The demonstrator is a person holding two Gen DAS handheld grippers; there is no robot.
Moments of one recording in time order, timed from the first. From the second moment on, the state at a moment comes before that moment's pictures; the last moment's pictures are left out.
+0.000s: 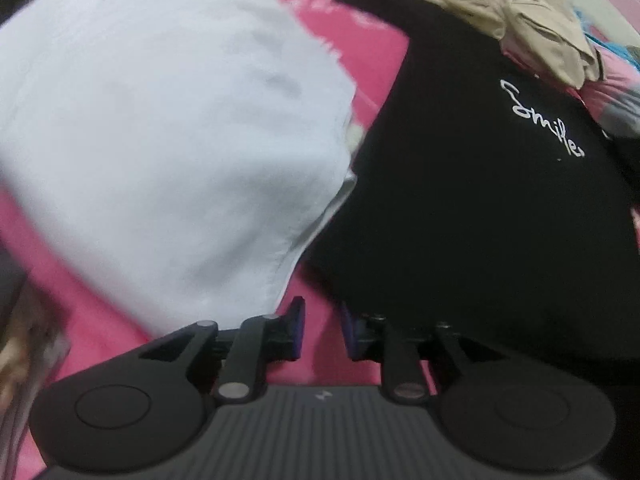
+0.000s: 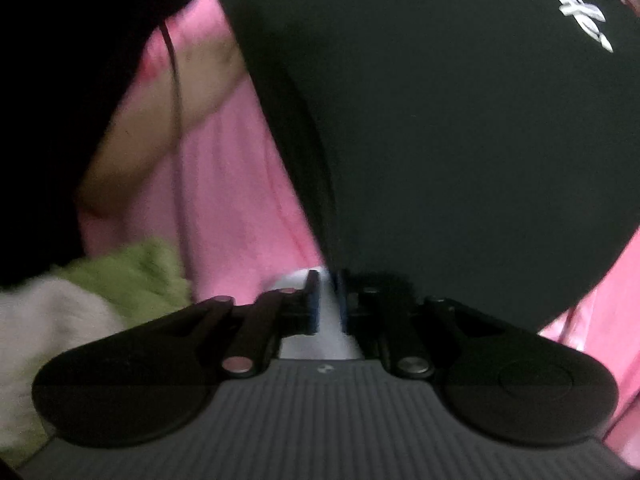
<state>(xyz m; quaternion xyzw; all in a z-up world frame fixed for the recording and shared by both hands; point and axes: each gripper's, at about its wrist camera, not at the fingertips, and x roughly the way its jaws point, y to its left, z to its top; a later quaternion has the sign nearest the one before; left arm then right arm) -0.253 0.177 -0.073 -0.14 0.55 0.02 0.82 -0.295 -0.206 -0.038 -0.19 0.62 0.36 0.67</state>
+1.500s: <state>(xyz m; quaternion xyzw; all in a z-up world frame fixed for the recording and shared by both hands) -0.032 0.011 -0.117 -0.04 0.39 -0.14 0.91 0.155 -0.238 -0.055 0.02 0.40 0.17 0.90</state>
